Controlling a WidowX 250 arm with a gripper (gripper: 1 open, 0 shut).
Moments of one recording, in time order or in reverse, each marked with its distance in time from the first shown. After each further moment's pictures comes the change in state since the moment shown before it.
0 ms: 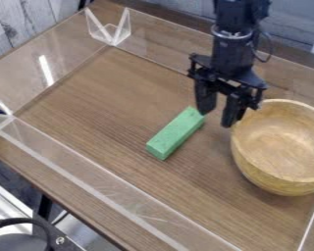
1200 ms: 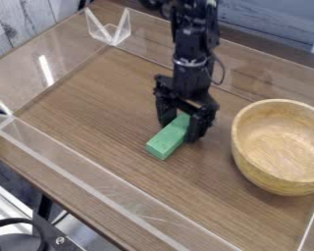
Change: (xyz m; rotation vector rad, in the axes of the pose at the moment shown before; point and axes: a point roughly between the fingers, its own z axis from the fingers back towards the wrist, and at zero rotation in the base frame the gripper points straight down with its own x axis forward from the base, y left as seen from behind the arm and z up) arm -0.011 0.048 -0.044 0.034 0.036 0.033
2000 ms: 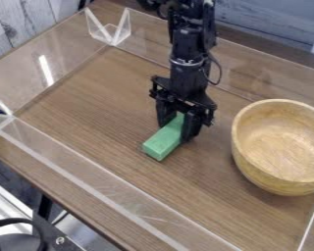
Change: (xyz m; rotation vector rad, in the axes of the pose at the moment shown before) arm -0.006 0.000 0.001 -0.019 0.035 0.013
